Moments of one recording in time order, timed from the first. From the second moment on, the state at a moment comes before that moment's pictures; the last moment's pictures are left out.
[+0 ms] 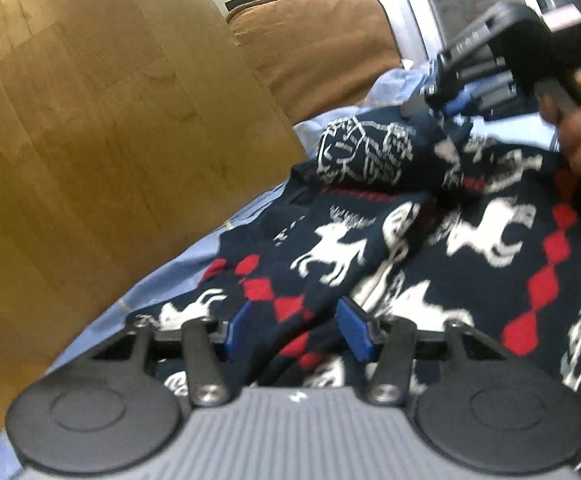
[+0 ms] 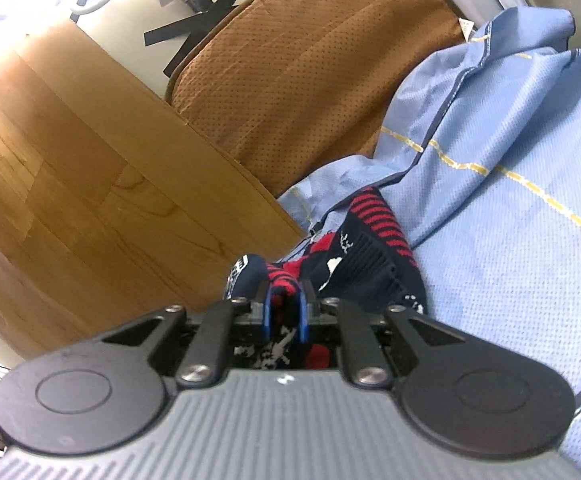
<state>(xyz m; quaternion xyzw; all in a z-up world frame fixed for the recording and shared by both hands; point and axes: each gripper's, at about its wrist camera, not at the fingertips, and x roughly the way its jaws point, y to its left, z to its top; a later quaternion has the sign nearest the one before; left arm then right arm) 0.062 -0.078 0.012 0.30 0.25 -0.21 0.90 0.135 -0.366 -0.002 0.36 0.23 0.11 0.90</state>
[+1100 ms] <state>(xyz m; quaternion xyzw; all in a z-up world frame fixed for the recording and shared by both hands) 0.041 -0.053 -0.008 0.43 0.22 -0.15 0.86 0.121 -0.247 0.002 0.04 0.28 0.21 0.93</state>
